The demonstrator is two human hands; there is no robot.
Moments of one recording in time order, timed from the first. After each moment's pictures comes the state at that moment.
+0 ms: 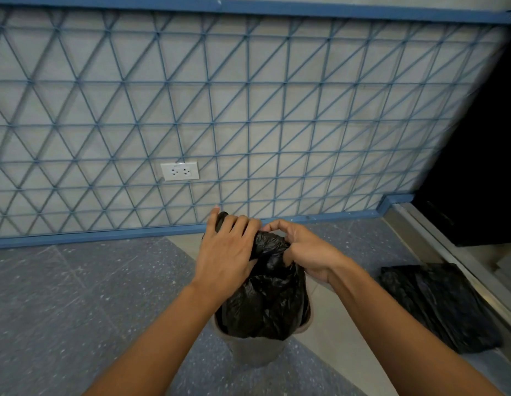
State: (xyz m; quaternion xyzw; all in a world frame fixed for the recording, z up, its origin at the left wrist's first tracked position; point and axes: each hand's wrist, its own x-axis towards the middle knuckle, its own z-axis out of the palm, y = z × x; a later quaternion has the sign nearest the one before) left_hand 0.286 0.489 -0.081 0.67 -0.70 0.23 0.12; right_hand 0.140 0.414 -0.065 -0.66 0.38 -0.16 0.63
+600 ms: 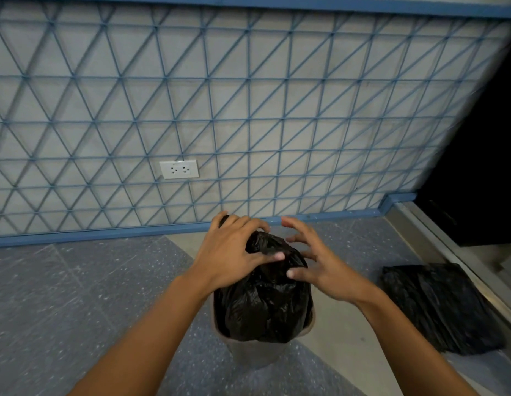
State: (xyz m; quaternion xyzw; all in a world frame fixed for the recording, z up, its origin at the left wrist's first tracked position) left_hand 0.298 0.470 -0.082 0.64 -0.73 -0.02 0.23; right_hand 0.099 0.413 -0.101 -0.81 0.26 -0.23 0.48
